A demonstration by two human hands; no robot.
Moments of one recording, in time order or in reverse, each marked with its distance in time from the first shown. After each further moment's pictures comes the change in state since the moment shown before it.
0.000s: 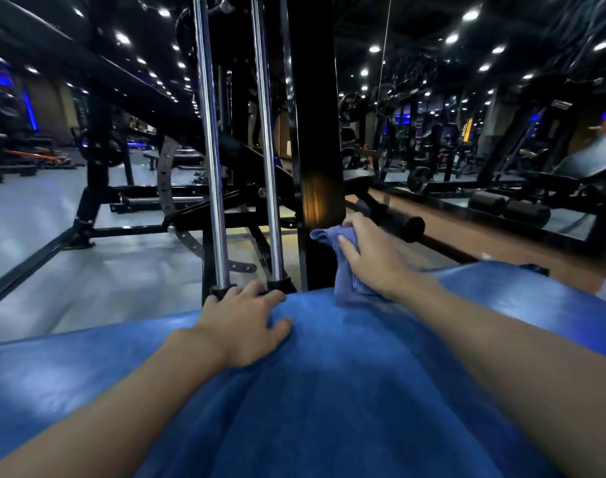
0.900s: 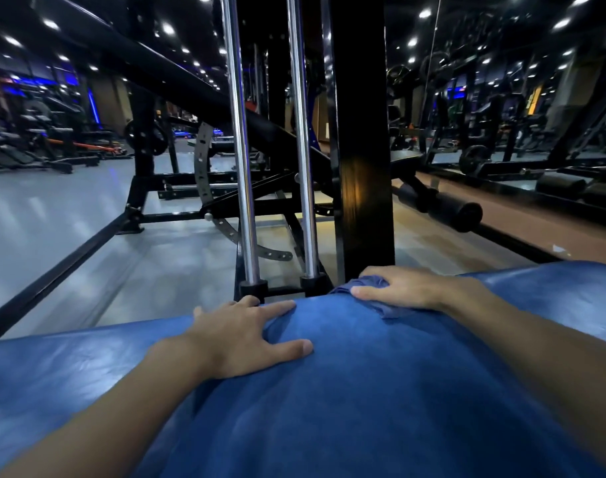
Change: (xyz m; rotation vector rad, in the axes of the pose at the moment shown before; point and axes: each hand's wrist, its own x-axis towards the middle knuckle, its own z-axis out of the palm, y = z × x) left_hand 0.006 -0.037 0.007 -0.081 -0.233 -0.156; right_hand 0.020 0.031 0.043 0.001 -0.783 0.148
